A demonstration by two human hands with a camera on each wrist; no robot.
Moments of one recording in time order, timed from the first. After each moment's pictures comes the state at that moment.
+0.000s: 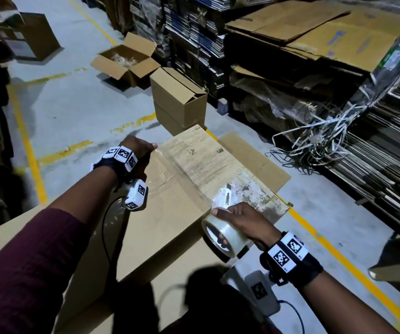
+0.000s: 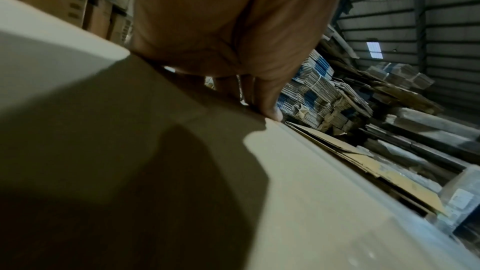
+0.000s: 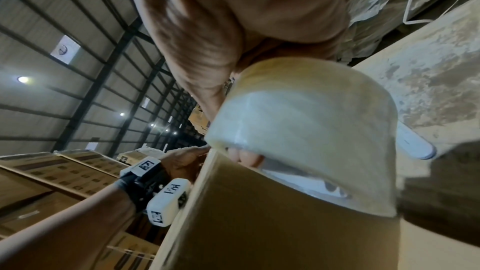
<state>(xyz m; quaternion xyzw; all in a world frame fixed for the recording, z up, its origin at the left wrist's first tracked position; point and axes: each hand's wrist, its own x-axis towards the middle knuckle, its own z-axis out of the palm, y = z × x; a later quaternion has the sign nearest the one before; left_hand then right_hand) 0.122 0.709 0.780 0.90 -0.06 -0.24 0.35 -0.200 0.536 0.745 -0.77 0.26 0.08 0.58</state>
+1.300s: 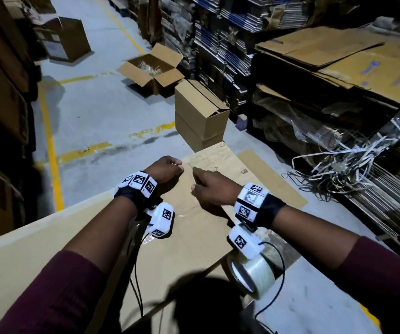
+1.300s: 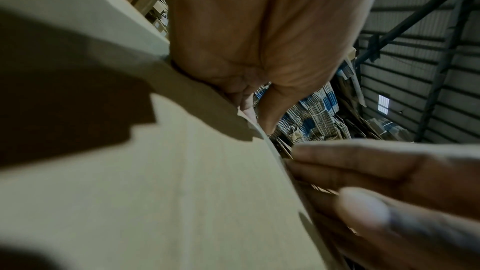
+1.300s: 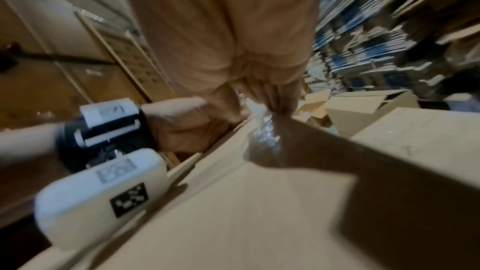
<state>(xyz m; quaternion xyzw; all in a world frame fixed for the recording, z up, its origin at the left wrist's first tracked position) 0.121 0.733 0.764 0.77 -0.03 -0.34 0.53 0.000 0.587 0.802 -0.94 0.03 0.16 0.32</state>
